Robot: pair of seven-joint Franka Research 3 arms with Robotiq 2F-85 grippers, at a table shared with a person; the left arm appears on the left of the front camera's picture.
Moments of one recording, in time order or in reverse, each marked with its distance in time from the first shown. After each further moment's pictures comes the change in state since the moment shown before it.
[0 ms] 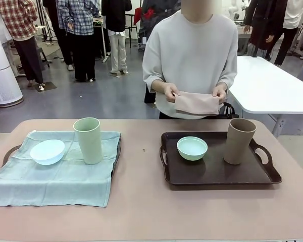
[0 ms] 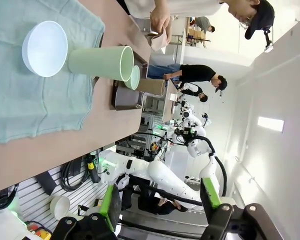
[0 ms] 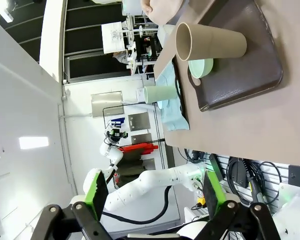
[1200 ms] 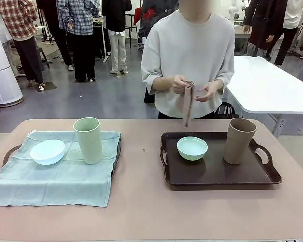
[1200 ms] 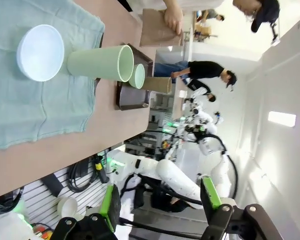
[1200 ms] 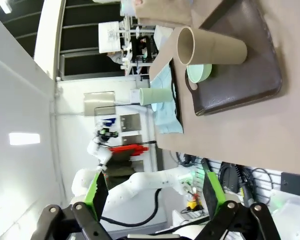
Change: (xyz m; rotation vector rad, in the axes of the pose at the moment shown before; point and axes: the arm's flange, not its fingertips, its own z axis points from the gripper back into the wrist) left arm 0.002 -0.026 -0.021 0.067 0.017 -0.052; right arm 0.000 0.015 -0.003 -0.042 -0.014 0.073
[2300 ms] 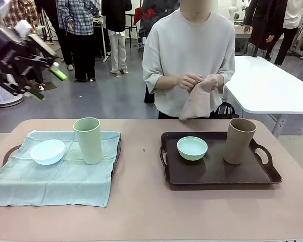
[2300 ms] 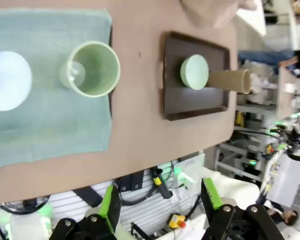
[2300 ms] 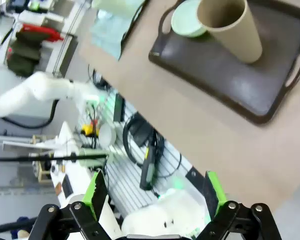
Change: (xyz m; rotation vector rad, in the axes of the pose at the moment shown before) left arm -0.015 -0.178 -0.258 0.616 -0.012 -0.159; right arm 0.035 0.045 -0.095 -0.333 0.484 0.658
